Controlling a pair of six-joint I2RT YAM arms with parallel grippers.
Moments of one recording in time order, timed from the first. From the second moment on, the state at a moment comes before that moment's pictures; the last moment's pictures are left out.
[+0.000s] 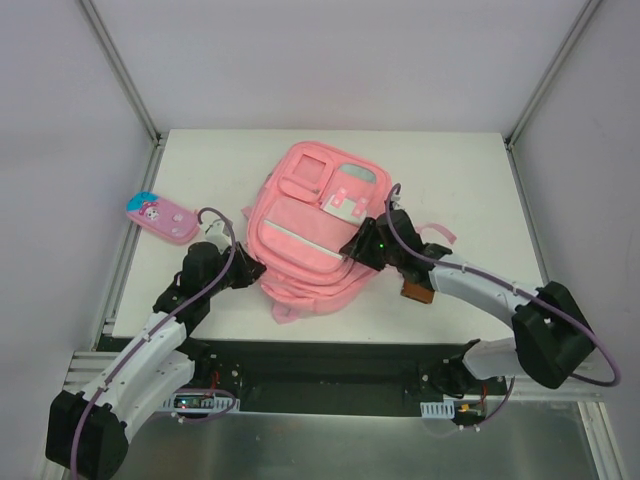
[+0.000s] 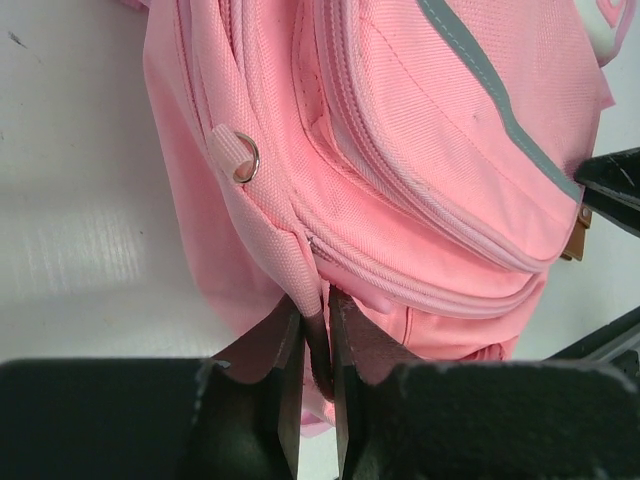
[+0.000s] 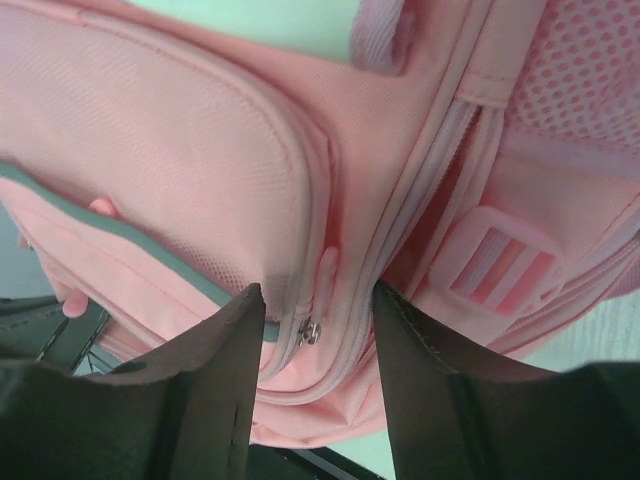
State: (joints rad) left arm -0.35 0.71 0.35 -0.15 0.21 -0.63; right arm 0.69 1.37 0.76 -0.08 -0.03 0.99
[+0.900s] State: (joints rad) left arm -0.35 0.59 0.44 -0.22 0.21 -0.65; right arm 0.66 1.26 0.80 -0.07 -0.06 0.99
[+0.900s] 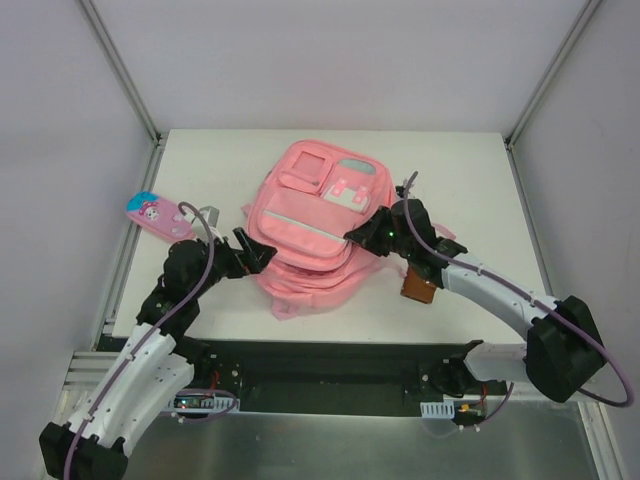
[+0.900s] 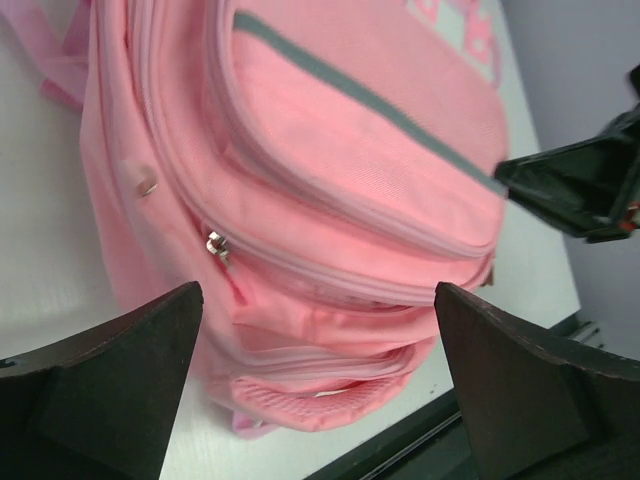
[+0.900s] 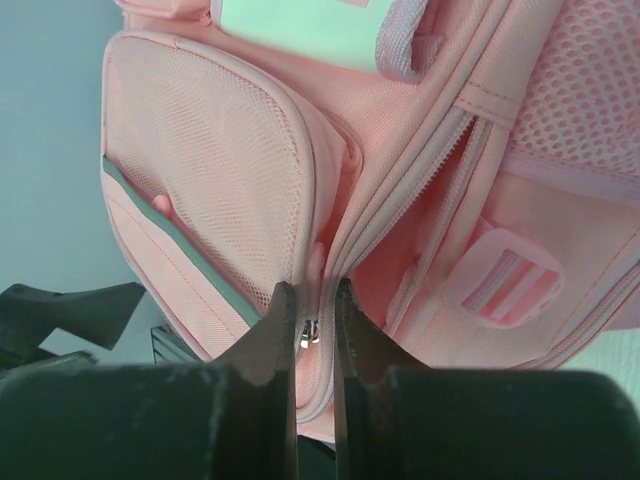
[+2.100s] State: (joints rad) left arm 0.34 1.19 0.68 -0.24 0.06 -0.72; right arm 0.60 1.35 0.81 0.07 -0.24 1.02
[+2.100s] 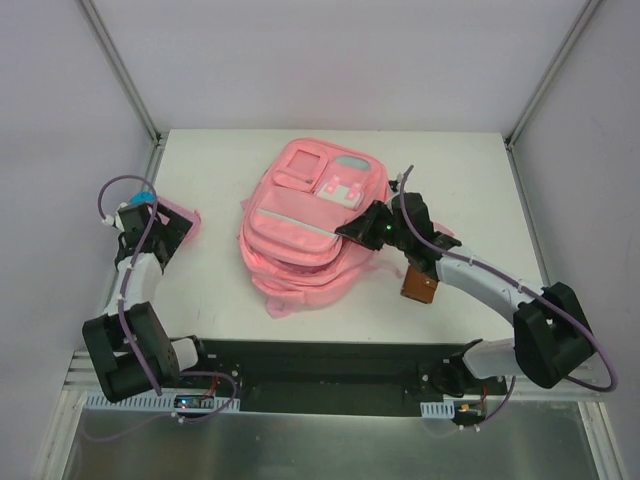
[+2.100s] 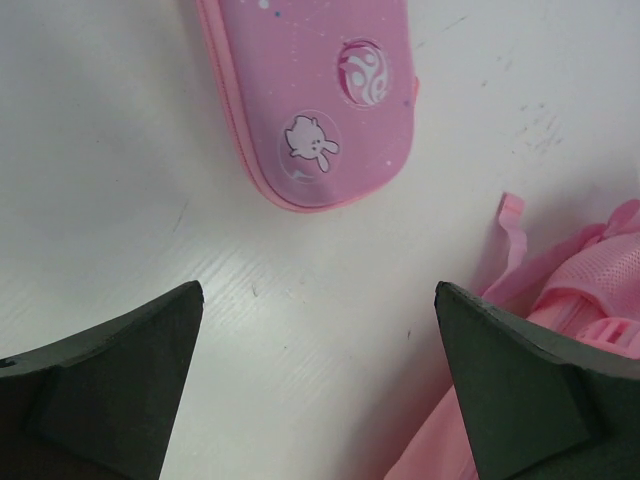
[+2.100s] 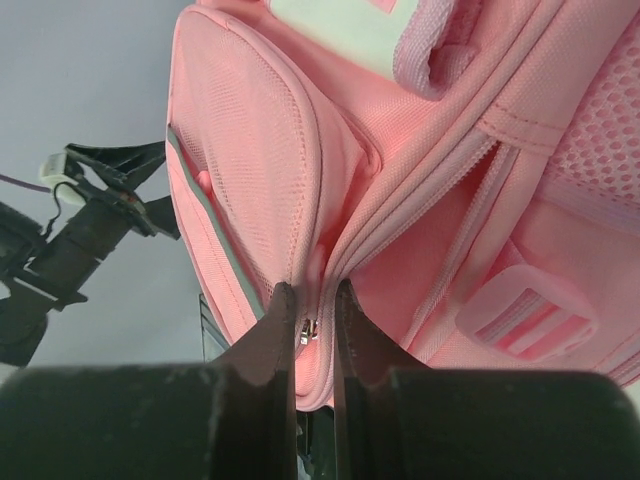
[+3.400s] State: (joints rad) left arm 0.54 1.74 0.69 0.44 0.34 -0.85; right arm 0.56 1.36 0.81 0.13 -0.32 1.08
